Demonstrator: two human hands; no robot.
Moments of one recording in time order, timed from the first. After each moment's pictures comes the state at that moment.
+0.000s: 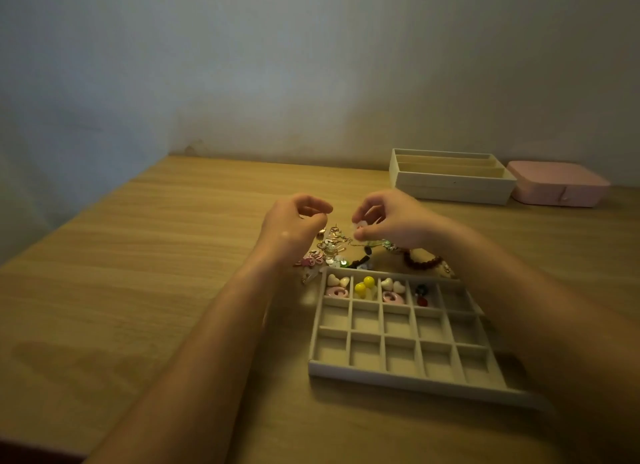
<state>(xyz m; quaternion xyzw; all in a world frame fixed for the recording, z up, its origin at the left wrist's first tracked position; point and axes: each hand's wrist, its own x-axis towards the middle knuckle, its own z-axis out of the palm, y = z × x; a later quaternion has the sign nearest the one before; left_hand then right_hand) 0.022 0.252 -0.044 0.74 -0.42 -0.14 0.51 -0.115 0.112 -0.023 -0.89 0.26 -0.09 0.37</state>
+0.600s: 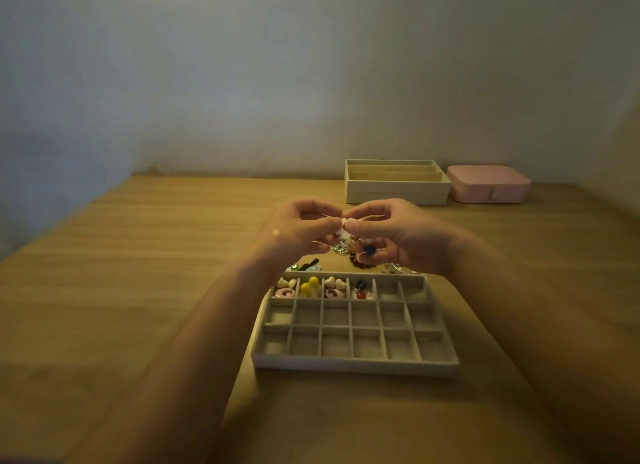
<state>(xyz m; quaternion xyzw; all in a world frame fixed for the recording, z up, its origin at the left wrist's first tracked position) -0.062 0.247 -0.002 0.62 -0.45 -0.32 0.56 -0.214 0.129 0.006 -0.70 0.27 -0.14 0.65</state>
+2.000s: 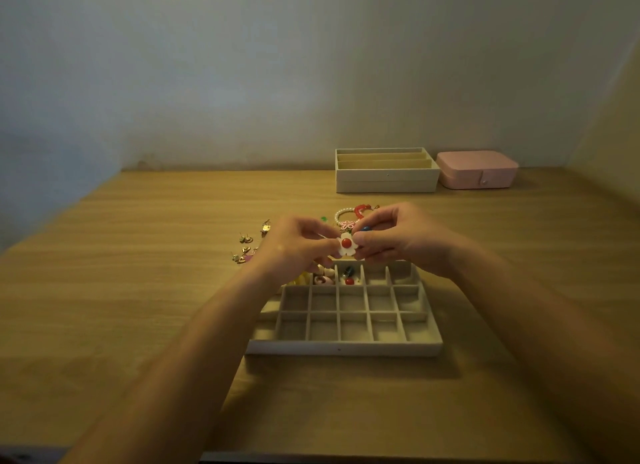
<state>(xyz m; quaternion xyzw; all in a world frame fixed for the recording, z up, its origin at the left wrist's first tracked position) -0.081 0.247 -0.026 0.69 -0.47 -0.30 0.47 -0.243 0.125 -0.015 -0.74 0.30 -0.17 0.58</state>
